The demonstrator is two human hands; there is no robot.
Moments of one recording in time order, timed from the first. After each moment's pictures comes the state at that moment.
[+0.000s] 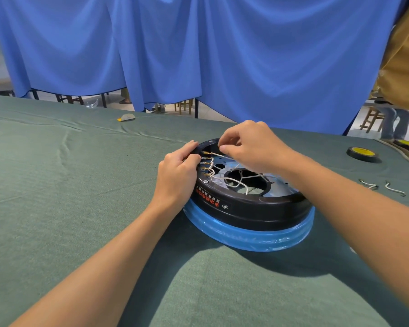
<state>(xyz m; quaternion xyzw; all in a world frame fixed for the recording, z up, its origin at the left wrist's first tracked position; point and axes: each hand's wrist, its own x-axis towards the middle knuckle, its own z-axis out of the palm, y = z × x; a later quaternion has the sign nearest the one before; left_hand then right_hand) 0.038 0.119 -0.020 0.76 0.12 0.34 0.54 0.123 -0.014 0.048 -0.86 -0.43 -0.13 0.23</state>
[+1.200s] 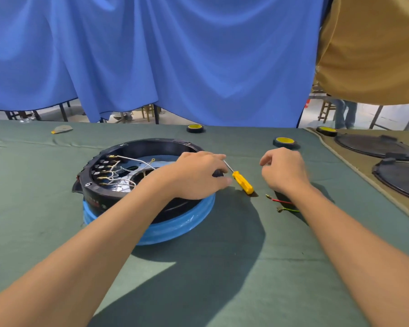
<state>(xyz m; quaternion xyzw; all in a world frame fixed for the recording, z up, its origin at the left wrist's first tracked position) 0.095 -0.035 0.029 0.99 -0.12 0.03 0.06 0.194 -0.217 -0.011 -0.95 -0.08 -0.17 0.25</state>
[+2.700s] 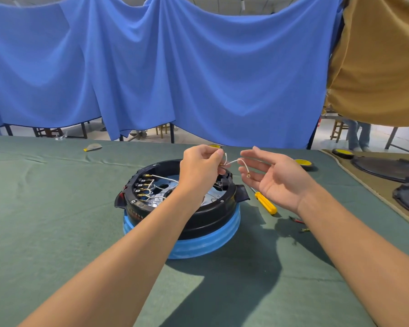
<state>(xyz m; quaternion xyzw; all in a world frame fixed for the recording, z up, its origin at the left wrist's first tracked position) 0.085 -0.019 0.044 0.75 0.09 0.29 0.59 0.142 -0.169 0.042 -0.51 -0.15 0.21 0.82</state>
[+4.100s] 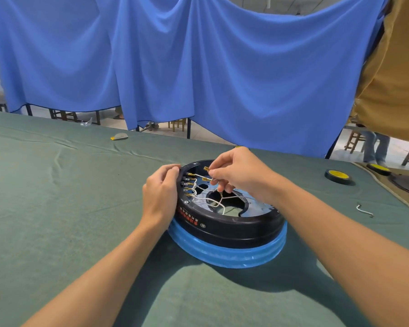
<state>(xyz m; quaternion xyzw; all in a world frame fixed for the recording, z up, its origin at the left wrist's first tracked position) 0.042 0.112 -0.015 0.69 0.17 0.40 0.58 0.109 -0.030 0.058 -0.84 -0.32 0.08 0.43</state>
